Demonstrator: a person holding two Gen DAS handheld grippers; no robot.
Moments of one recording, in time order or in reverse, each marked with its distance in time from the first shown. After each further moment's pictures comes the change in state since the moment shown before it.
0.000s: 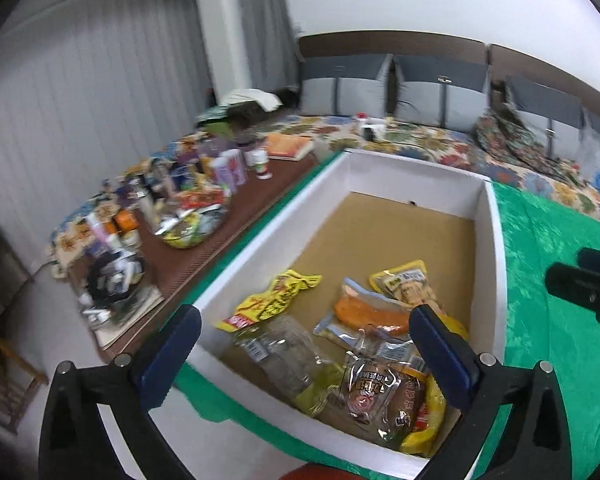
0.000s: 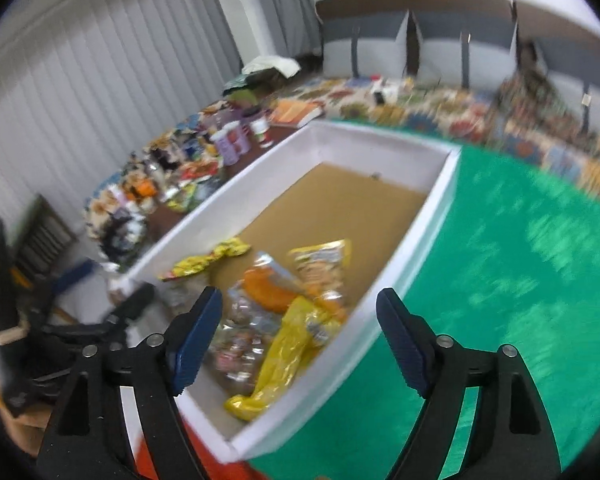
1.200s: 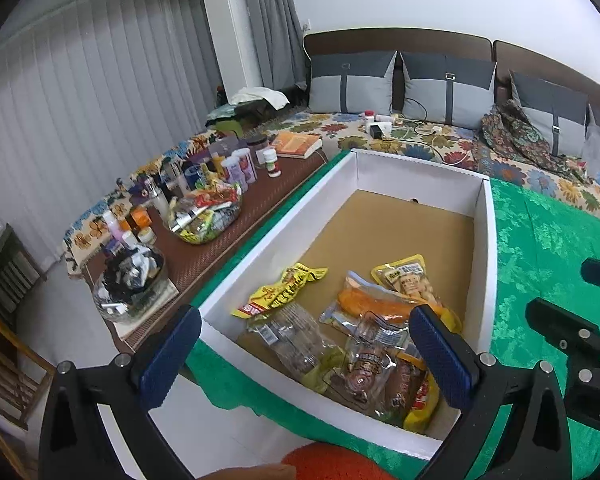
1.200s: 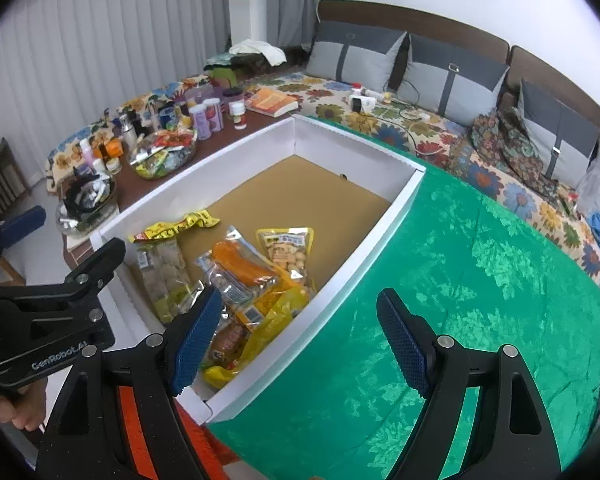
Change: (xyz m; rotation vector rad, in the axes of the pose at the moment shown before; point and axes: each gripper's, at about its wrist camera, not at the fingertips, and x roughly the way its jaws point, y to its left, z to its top) left arm -0.032 -0.004 0.005 0.016 0.031 0.018; right arm -0.021 0.039 -0.011 -0.137 0.050 -0.183
